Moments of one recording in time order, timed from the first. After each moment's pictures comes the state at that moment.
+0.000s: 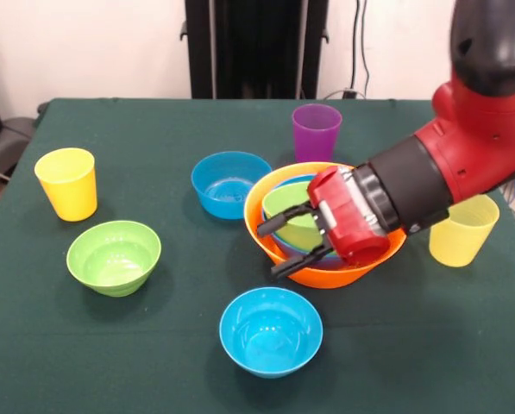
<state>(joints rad) 0.37 0.30 -1.18 0.72 0.14 0.87 3.36</state>
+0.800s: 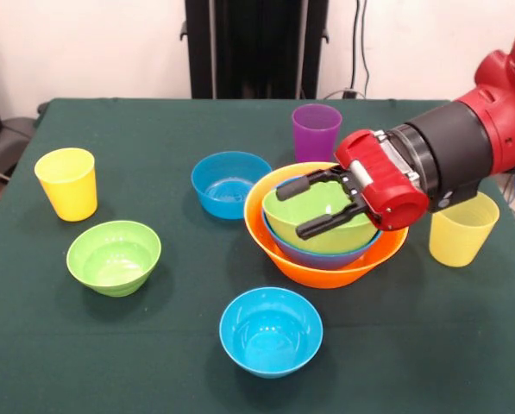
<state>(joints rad) 0.45 0.36 -1.37 0.76 0.14 0.87 3.53</state>
